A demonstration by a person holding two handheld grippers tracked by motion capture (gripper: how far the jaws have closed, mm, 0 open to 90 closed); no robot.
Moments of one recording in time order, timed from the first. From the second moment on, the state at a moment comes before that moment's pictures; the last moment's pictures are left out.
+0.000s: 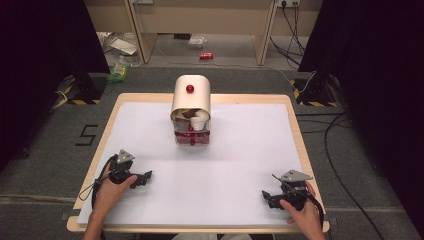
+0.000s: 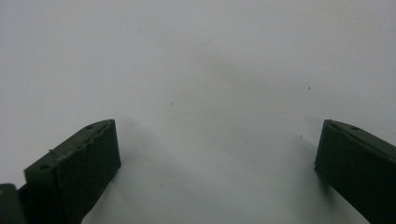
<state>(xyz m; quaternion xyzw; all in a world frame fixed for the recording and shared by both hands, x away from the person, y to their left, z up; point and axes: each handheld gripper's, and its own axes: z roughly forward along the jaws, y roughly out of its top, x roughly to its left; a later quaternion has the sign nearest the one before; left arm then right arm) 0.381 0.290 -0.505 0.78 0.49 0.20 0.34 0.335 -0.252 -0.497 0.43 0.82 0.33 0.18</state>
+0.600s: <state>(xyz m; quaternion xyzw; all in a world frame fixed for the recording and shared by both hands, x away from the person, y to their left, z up) 0.380 0.289 -0.505 0.78 0.49 0.20 0.34 0.334 -0.252 -0.497 0.43 0.82 0.33 0.19</state>
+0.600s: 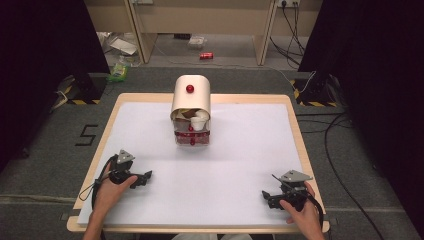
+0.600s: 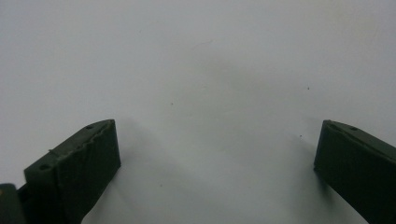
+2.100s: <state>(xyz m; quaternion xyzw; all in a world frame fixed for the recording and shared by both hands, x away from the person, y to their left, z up) 0.365 0.236 -0.415 0.76 0.39 0.19 0.48 0.334 -0.252 -0.497 0.43 0.82 0.33 0.18</state>
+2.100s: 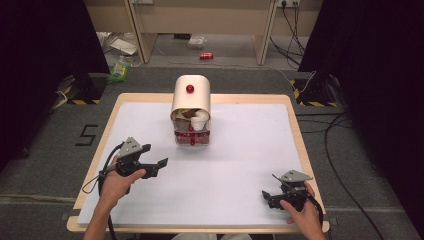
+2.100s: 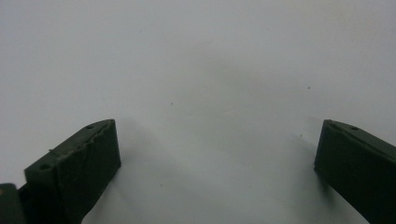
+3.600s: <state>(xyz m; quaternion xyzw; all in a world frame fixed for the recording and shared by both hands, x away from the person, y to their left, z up) 0.427 0.164 -0.360 0.78 0.31 0.19 0.50 0.334 -0.252 -0.497 0.43 0.82 0.33 0.18</state>
